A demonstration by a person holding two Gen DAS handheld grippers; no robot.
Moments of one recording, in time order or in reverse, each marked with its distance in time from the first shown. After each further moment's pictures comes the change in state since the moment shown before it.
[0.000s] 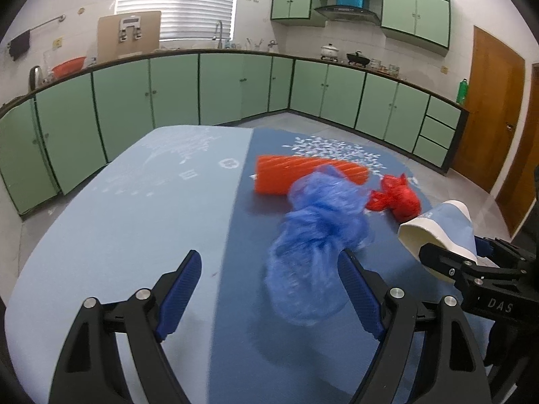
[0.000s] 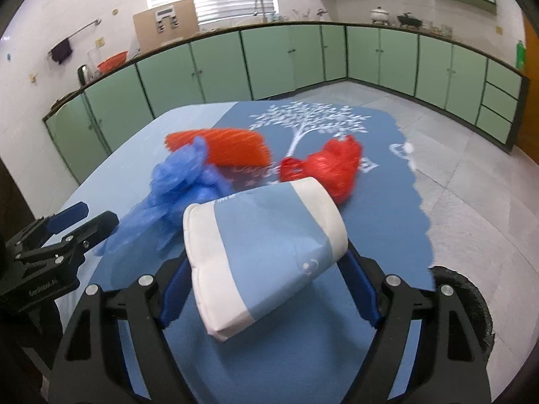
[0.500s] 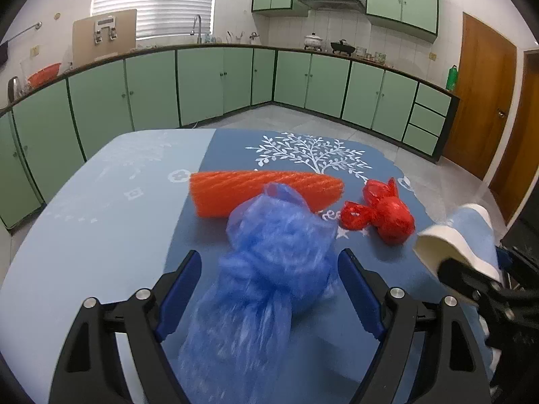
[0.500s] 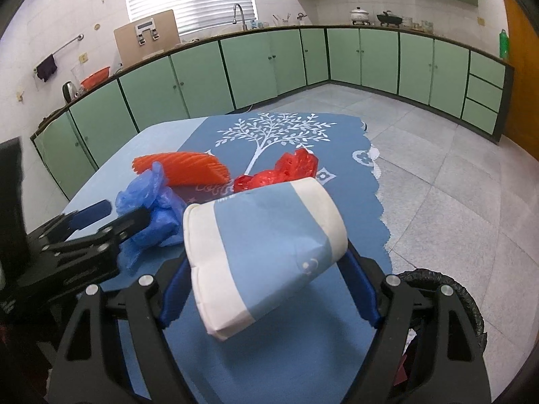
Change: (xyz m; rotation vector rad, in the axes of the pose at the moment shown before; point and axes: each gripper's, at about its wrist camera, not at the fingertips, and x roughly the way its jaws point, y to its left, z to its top) left arm 0.058 -0.043 0.027 0.042 0.044 -0.033; right arm 0.001 -0.036 0.010 0.048 -0.019 -0.029
